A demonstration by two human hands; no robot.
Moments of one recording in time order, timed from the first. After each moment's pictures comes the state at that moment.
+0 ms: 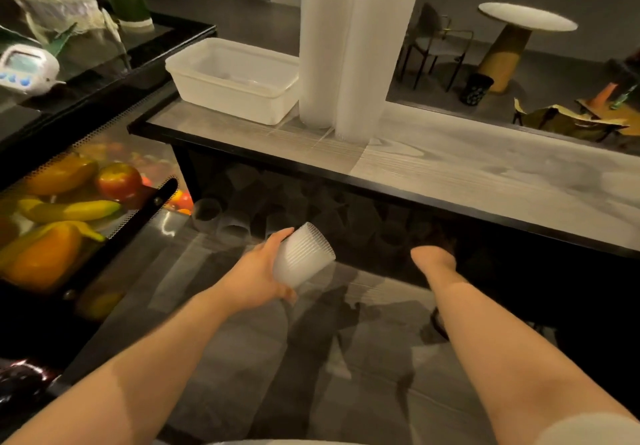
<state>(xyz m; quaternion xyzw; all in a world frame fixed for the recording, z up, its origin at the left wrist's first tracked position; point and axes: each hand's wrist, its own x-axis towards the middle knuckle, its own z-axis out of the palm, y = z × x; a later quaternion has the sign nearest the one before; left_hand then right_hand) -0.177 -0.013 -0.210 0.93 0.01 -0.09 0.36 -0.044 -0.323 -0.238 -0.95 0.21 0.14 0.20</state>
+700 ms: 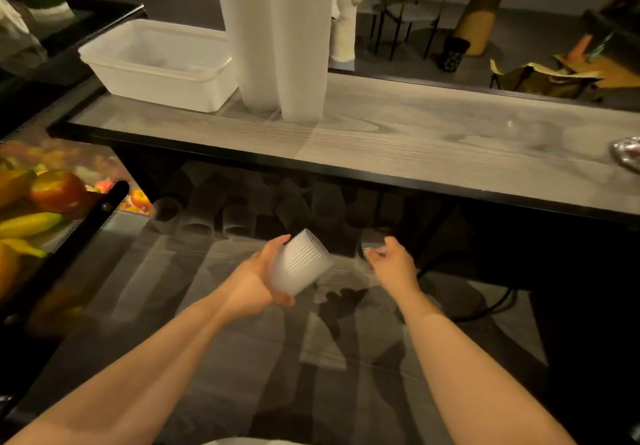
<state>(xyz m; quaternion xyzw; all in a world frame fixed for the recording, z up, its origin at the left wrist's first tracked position) -0.166 -0.066 -0.233 0.91 0.01 -0.18 0.38 -0.096 -0.331 -0.289 -0.91 0.14 0.08 0.39</state>
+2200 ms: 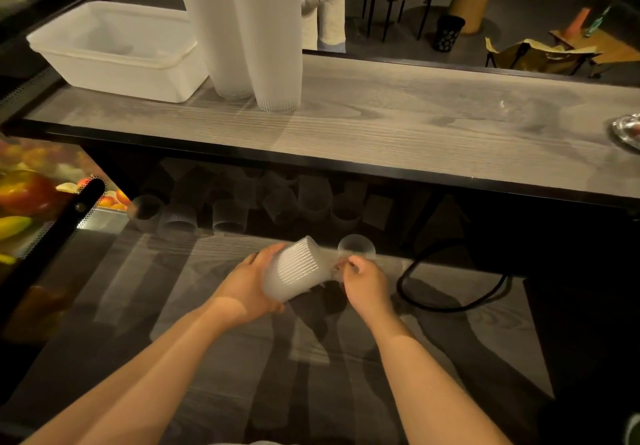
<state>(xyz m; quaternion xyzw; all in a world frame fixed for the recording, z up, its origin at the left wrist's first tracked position) -0.165 -0.092 -0.244 0.94 0.01 -0.18 0.30 -0.145 -0.306 -0.286 -0.86 0.14 0.11 0.47</state>
